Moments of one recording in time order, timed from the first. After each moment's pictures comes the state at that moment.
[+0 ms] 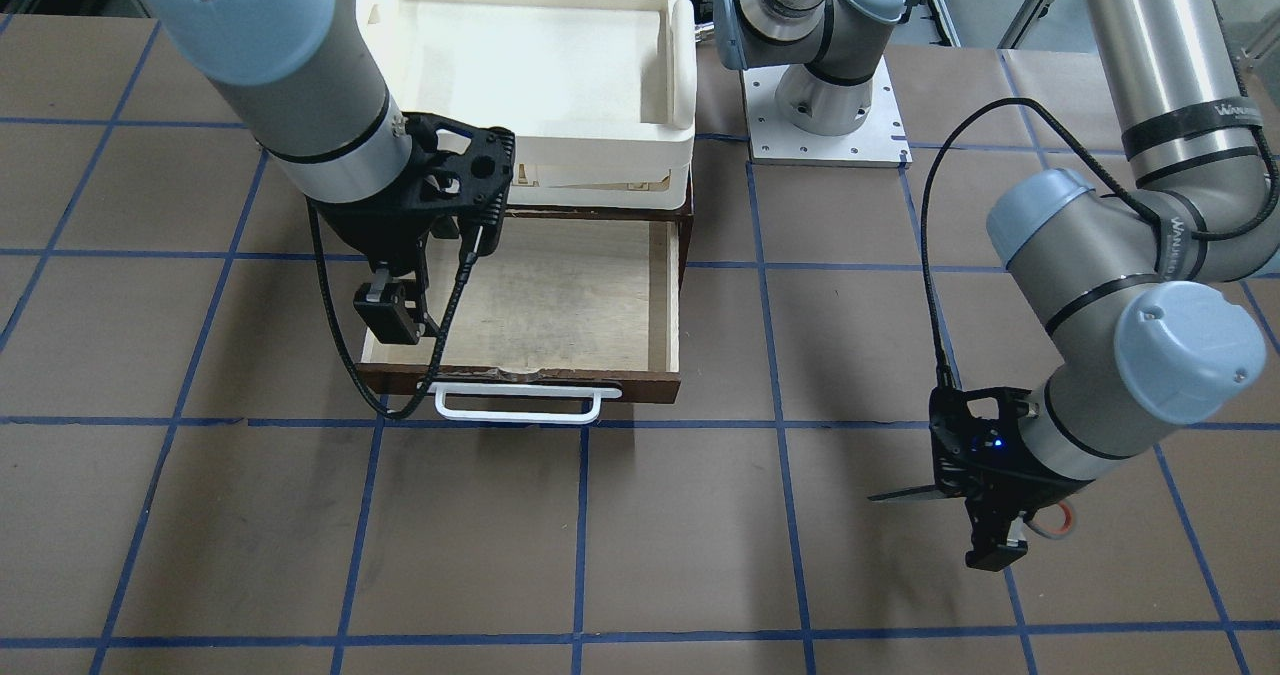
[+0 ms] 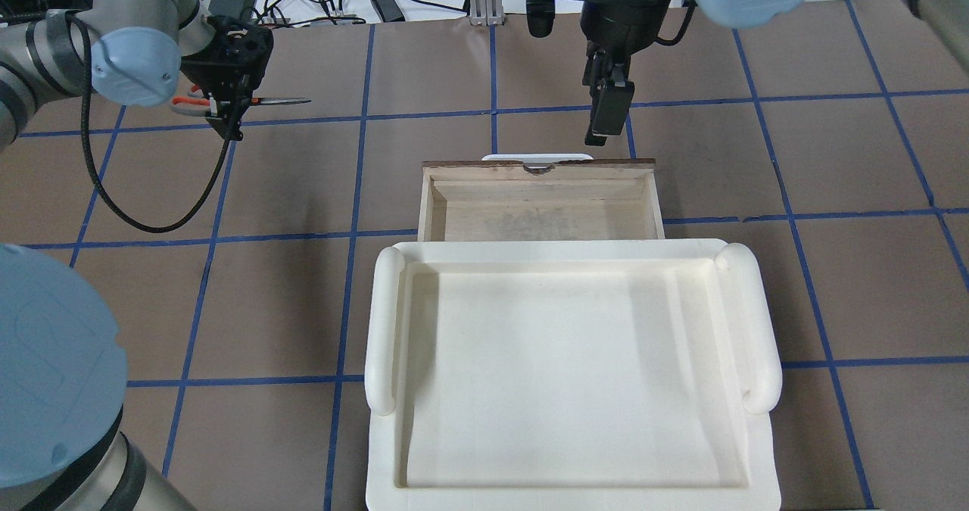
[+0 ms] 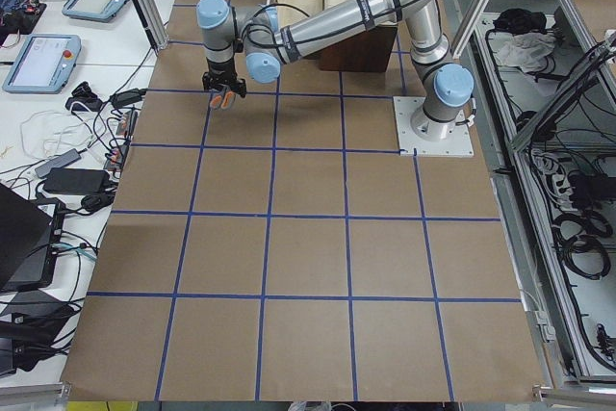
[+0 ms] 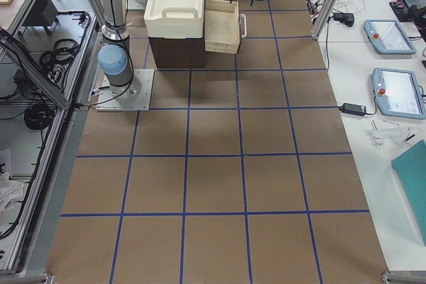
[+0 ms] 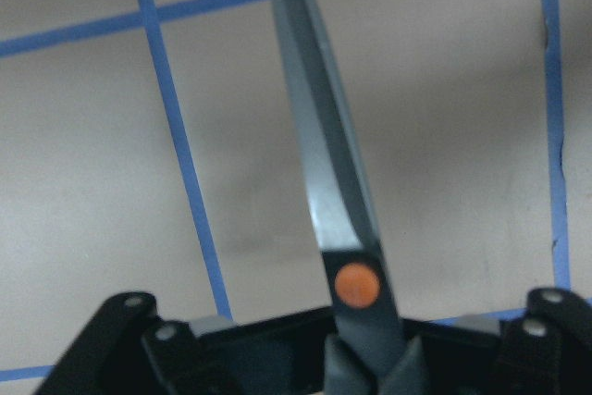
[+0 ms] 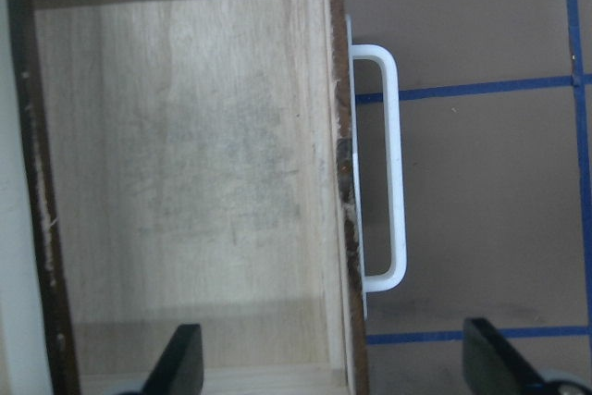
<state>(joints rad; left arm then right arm) -1.41 -2.04 -1.45 -1.15 1.56 1.90 1.72 -1.35 1.35 -1.49 -1.46 -1.31</state>
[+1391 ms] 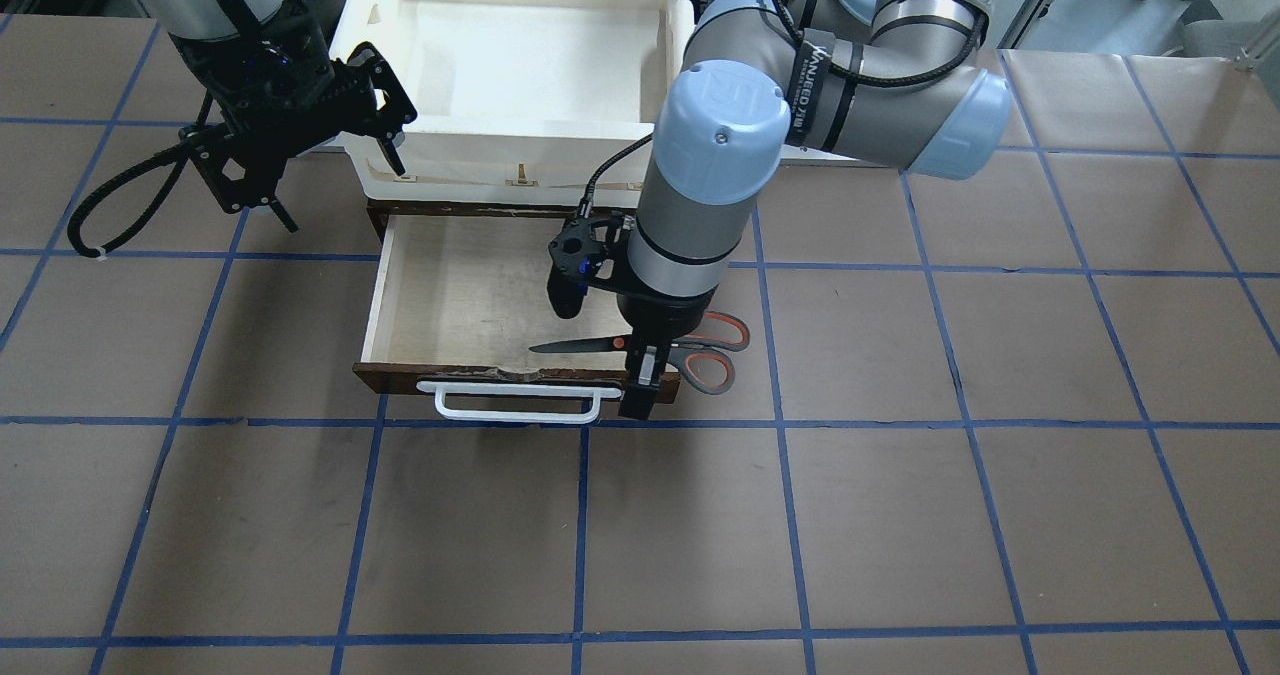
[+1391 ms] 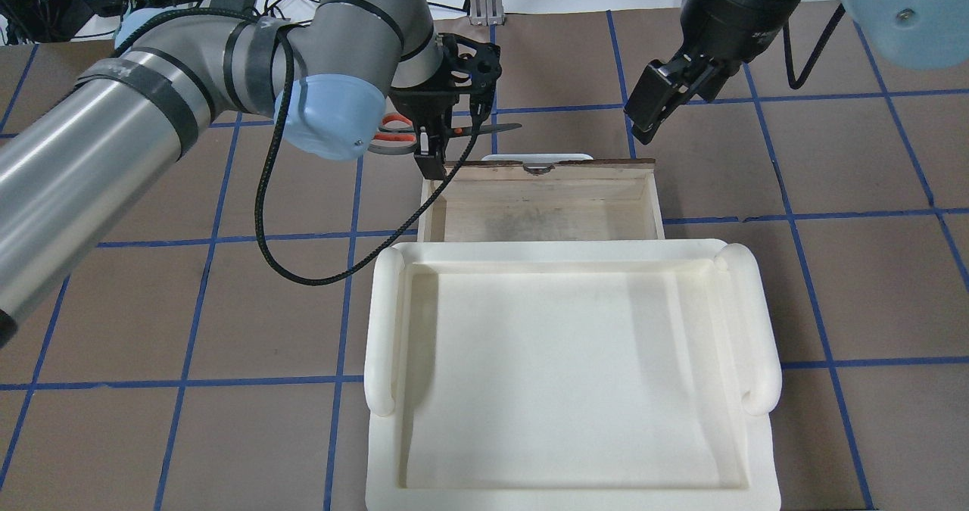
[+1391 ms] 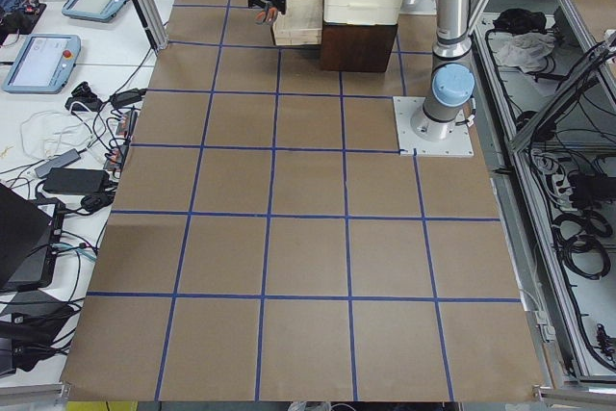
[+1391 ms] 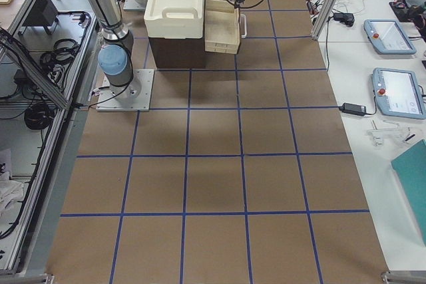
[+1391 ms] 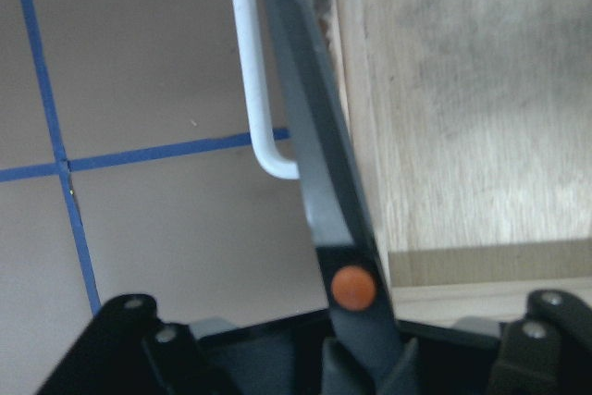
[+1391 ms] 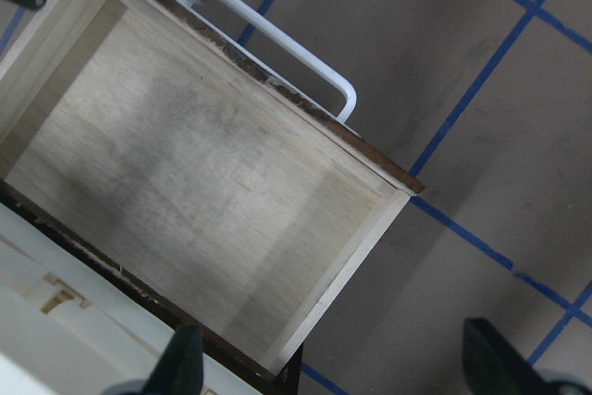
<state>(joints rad) -1.87 -1.91 -1.53 -1.19 1.49 1.43 1.62 -1.55 1.48 -1.54 -1.47 -0.56</state>
